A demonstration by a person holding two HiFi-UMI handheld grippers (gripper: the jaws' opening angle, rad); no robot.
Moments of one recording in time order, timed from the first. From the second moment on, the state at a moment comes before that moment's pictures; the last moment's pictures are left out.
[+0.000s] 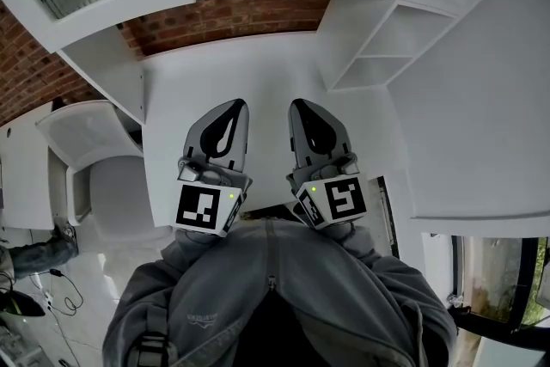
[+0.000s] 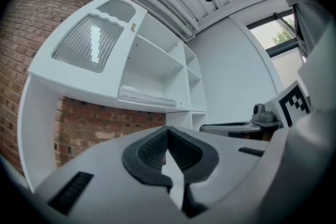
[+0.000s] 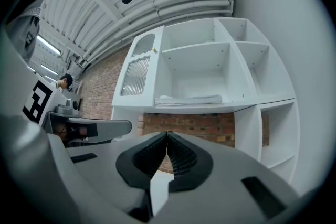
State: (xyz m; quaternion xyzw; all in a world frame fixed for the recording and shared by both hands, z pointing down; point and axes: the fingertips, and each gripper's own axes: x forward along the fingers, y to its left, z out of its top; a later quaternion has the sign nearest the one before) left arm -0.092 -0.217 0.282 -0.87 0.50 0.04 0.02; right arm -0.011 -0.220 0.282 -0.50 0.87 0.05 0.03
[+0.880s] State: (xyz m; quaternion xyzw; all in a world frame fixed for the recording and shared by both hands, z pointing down) left arm -0.075 -0.268 0.245 -0.83 0.56 0.05 0.07; right arm 0.008 -0.278 0.244 -0.44 0.89 0.11 0.05
